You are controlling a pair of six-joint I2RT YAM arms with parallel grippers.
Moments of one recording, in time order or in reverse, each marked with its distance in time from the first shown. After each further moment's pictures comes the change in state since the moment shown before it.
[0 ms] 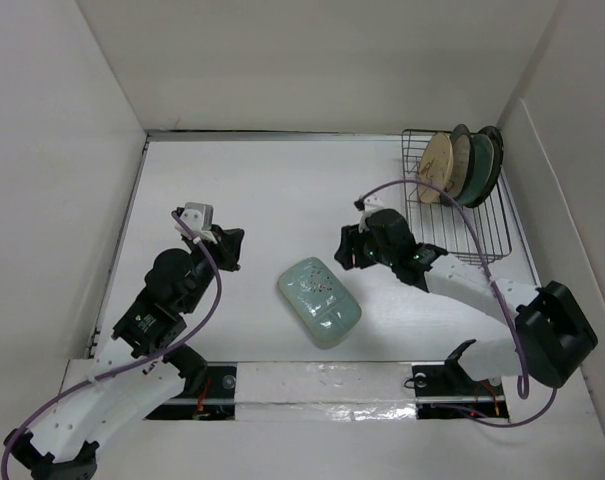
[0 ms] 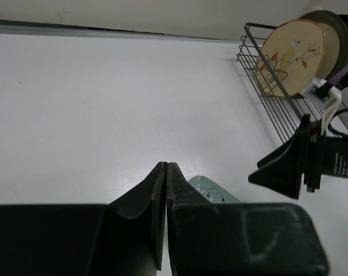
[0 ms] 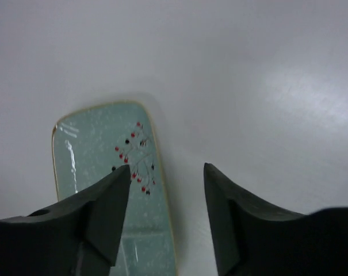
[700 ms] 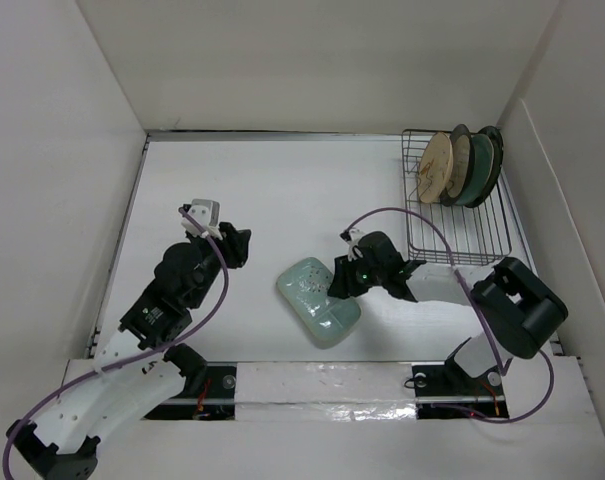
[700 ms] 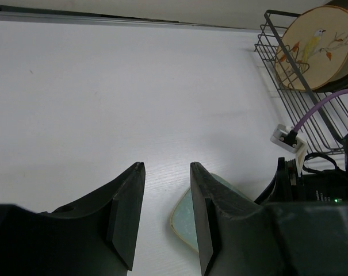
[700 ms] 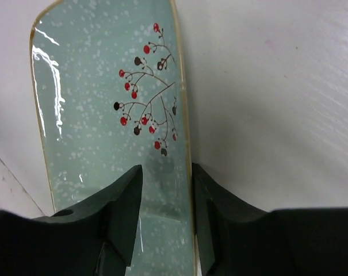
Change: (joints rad) left arm 0.000 0.050 0.000 0.000 -0.037 0.008; right arm 0.032 0.191 -0.191 0.187 -0.332 0.071
